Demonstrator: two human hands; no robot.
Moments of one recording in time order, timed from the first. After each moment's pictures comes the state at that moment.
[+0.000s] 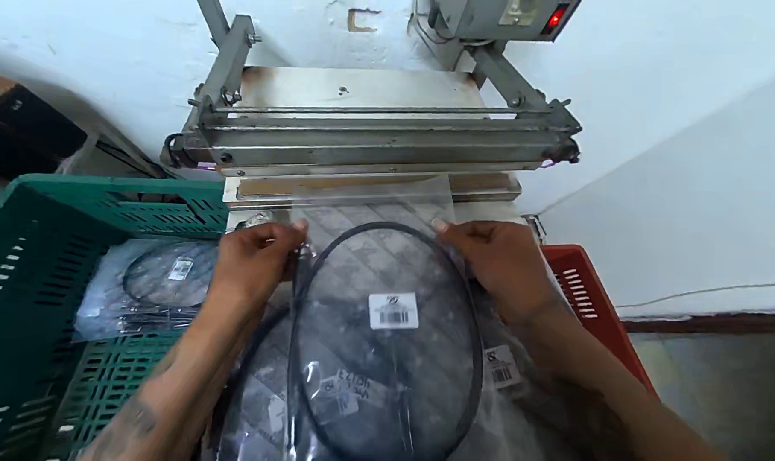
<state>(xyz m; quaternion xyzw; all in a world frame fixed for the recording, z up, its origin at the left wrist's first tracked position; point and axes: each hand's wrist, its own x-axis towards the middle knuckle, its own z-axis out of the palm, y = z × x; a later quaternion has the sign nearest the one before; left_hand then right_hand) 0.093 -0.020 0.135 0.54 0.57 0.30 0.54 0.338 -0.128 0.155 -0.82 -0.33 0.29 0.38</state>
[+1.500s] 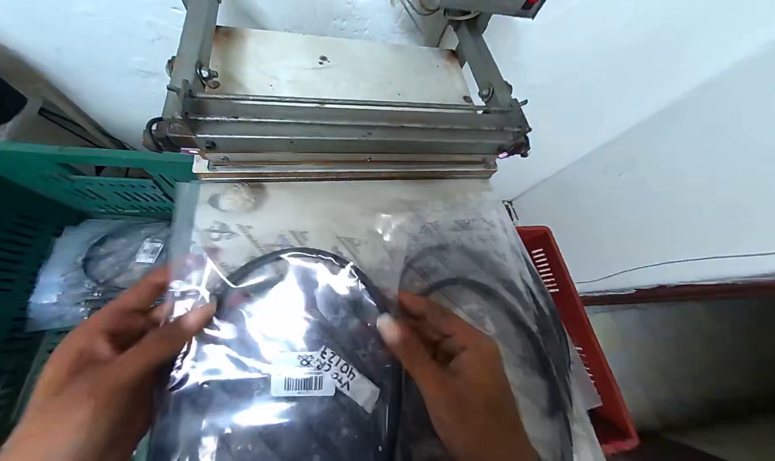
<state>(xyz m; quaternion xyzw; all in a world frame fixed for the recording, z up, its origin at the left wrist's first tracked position) -0.001 -0.097 0.156 0.50 0.47 0.35 0.64 0.233 -0.227 0.154 -0.65 -0.39 0.34 0.55</state>
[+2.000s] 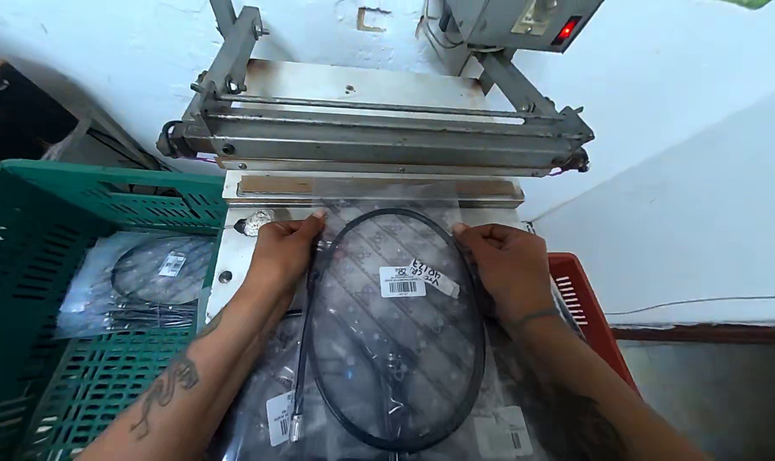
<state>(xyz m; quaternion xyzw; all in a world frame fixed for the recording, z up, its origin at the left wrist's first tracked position) 0.125 -0.003 0.114 0.46 0.56 0.30 0.62 0.343 -0.124 0.140 -0.84 -0.29 0.21 0.41</state>
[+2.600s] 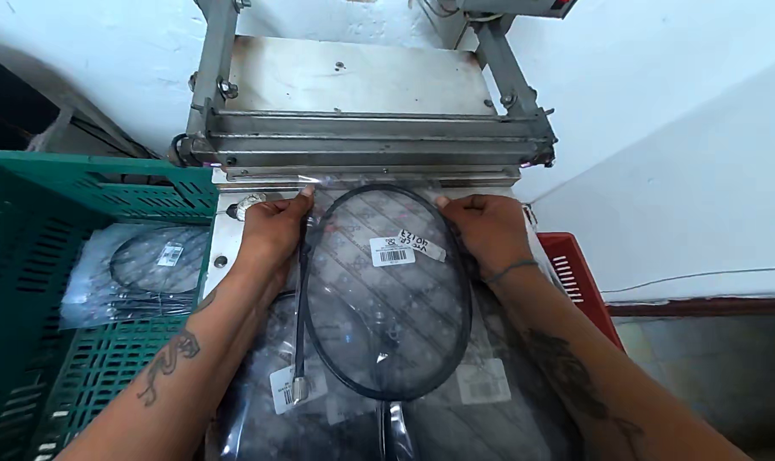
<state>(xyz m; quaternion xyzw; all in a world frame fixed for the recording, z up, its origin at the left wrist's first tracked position) 0.127 0.002 0.110 0.43 0.56 0.33 0.62 0.351 -0.105 0.135 -0.85 -0.29 0.25 0.37</state>
